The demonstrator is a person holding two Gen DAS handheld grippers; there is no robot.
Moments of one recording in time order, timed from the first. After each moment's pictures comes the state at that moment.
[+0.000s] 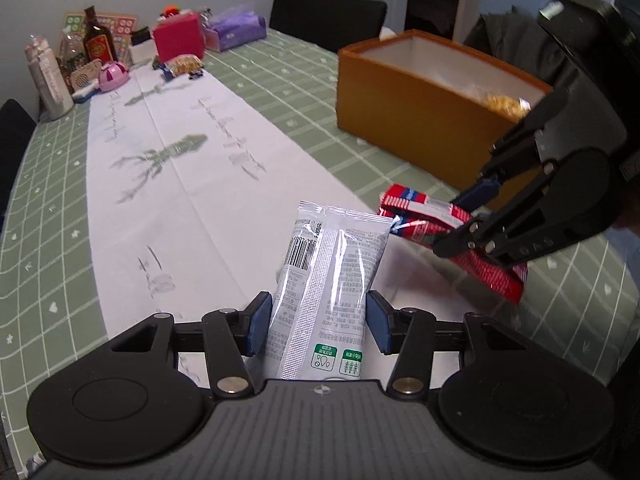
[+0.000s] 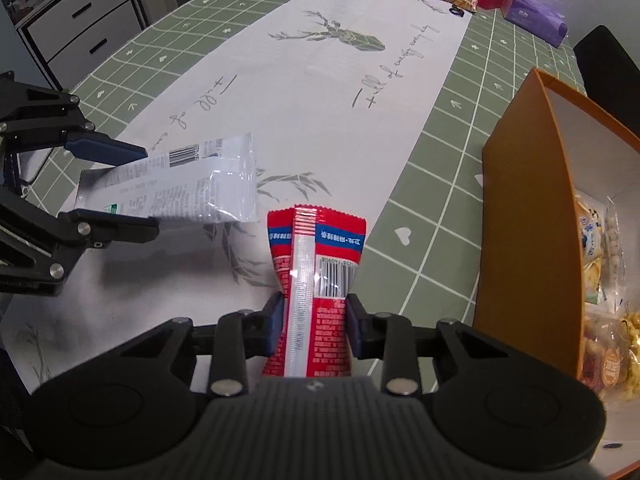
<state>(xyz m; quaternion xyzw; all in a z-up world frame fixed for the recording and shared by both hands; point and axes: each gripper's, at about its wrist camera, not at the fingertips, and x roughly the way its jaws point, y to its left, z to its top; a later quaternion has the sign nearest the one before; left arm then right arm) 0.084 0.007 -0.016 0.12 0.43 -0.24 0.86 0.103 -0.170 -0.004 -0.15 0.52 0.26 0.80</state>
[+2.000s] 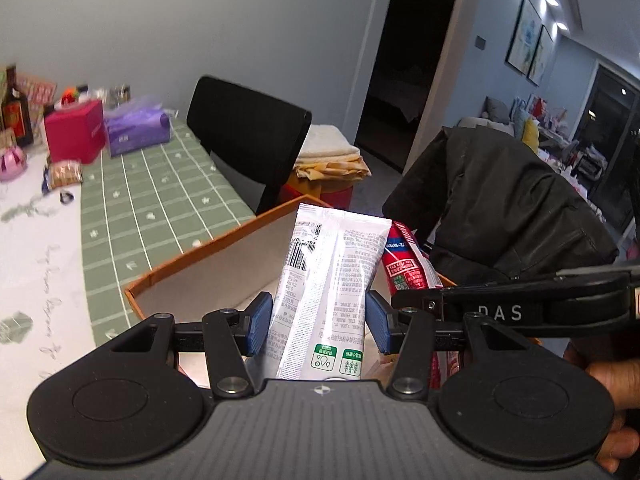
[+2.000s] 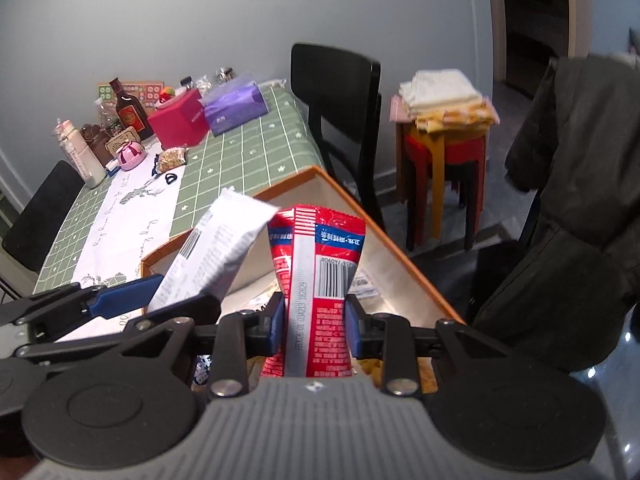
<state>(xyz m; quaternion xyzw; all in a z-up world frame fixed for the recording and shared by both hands) 0.215 -0.214 0.009 0.01 0.35 -0.29 0.89 0.182 -0.407 0.042 0.15 0.42 0.00 0.89</state>
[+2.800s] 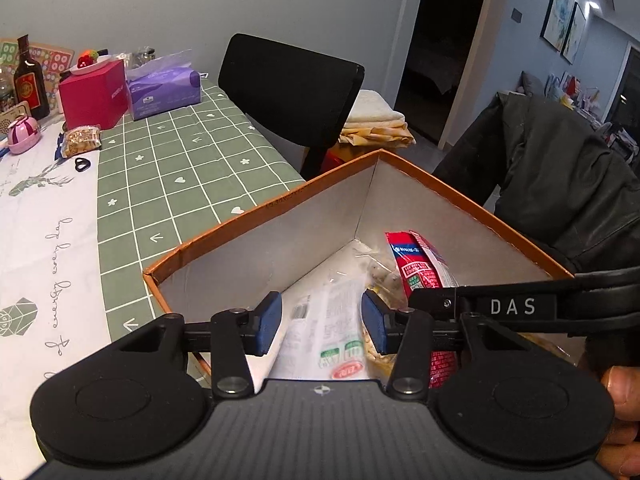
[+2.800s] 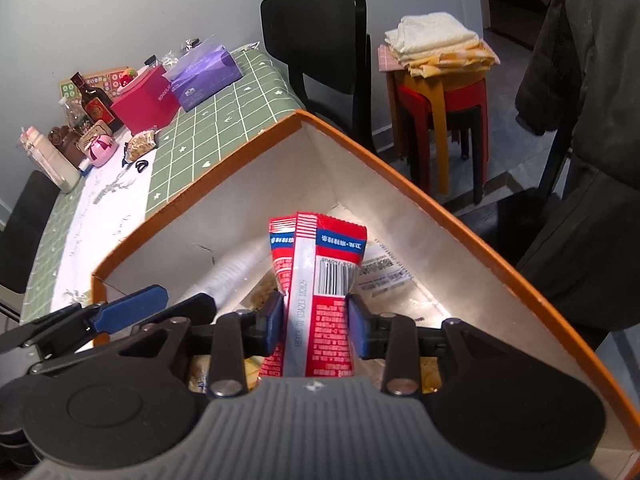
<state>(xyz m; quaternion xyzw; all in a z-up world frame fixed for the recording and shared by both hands) 0.256 -0.205 -0.033 0.04 0.39 -0.25 0.89 0.233 -0.397 -0.015 0.19 0.46 -0.02 0.87</state>
